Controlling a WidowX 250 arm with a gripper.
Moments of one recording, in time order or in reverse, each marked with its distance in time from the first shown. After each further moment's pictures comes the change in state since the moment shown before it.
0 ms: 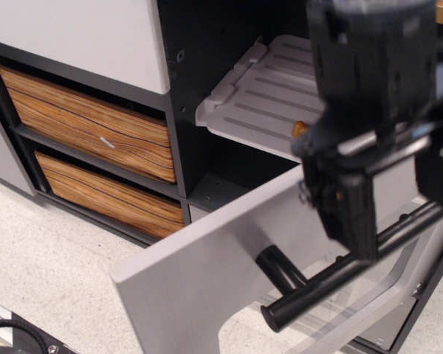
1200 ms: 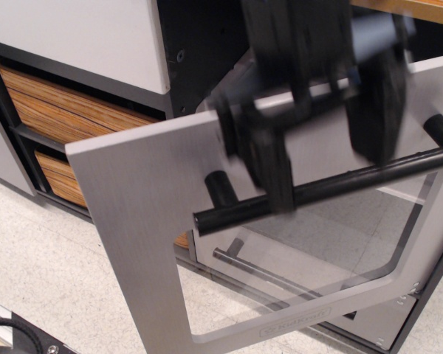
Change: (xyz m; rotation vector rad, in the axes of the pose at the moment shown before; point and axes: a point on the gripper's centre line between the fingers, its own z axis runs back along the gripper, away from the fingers) arm 0.026 0.017 0.012 0.004 -0.081 -0.133
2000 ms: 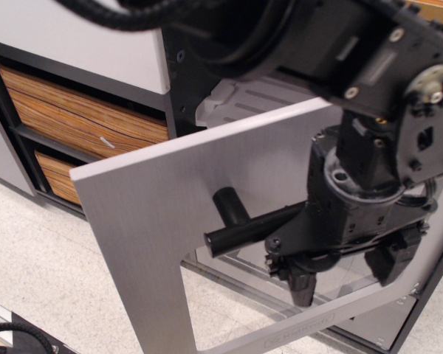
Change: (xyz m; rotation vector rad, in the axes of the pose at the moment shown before) arm 0.020 -0.011 -0.085 0.020 -0.272 -0.106
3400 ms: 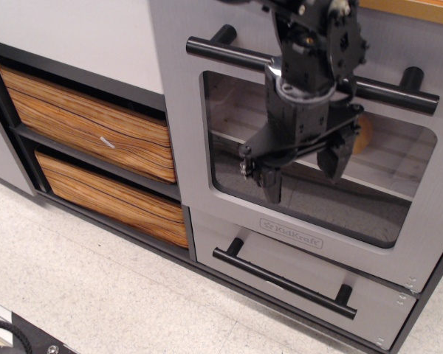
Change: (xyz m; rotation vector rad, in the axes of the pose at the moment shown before) arm 0.101 -0.015 -0.029 -0.014 -0.016 0.123
